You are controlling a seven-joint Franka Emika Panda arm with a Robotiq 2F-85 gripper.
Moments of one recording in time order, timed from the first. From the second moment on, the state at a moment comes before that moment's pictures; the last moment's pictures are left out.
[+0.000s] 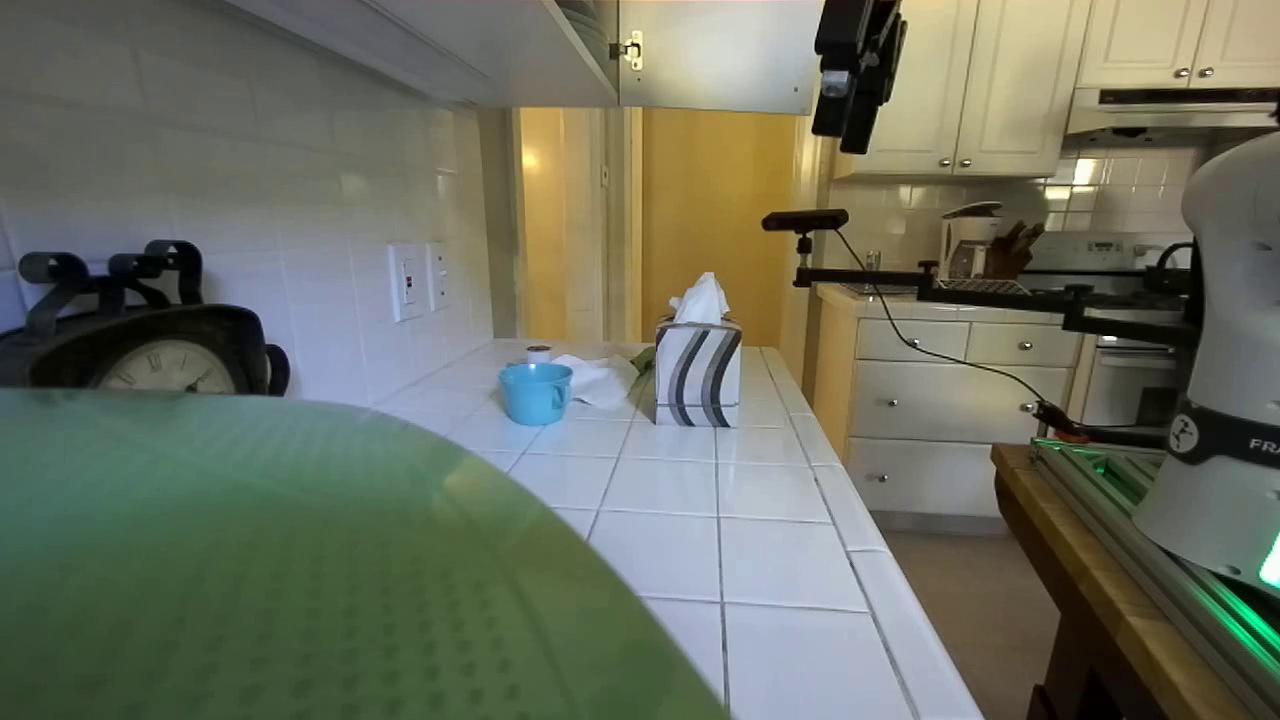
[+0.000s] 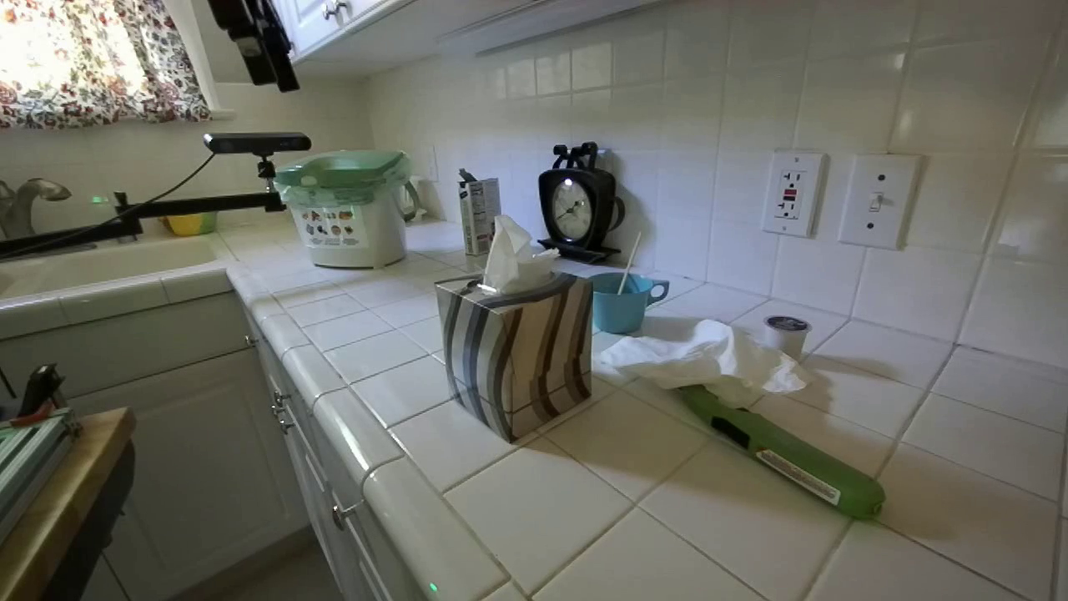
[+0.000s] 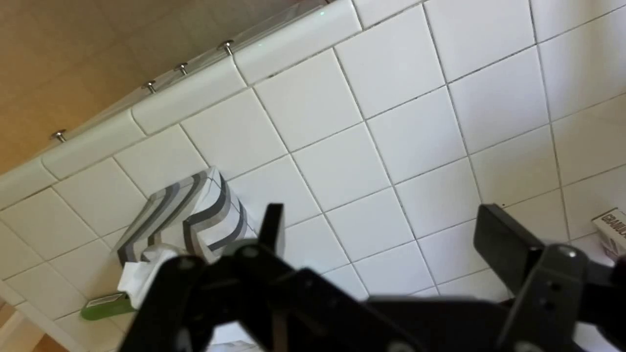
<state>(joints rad) 0.02 -0.58 0.28 -2.41 0.08 2.01 0.49</state>
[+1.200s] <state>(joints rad) 0.03 -0.25 0.08 -2.43 -0.01 2.29 0.01</state>
